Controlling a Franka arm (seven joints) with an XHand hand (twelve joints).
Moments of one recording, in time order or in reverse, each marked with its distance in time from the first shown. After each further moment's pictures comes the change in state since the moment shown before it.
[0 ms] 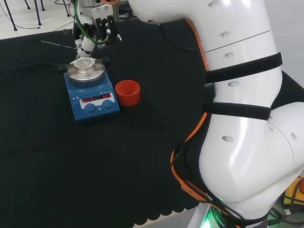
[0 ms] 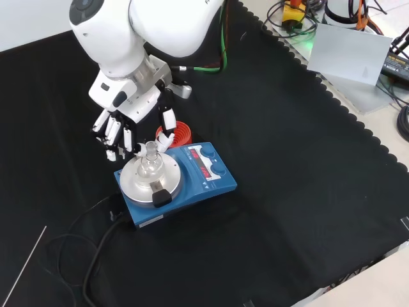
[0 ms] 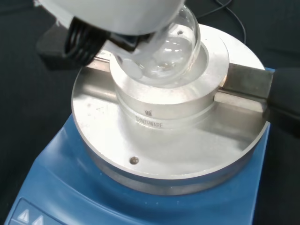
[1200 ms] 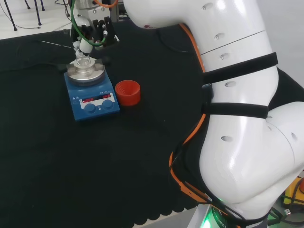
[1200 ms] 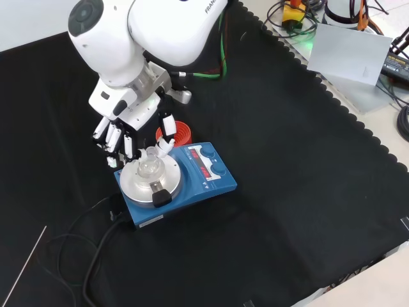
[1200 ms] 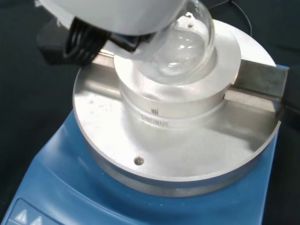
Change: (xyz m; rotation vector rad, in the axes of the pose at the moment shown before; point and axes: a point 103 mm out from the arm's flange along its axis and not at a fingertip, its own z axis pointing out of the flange) arm 0.006 0.009 0.006 0.021 -0.027 -0.003
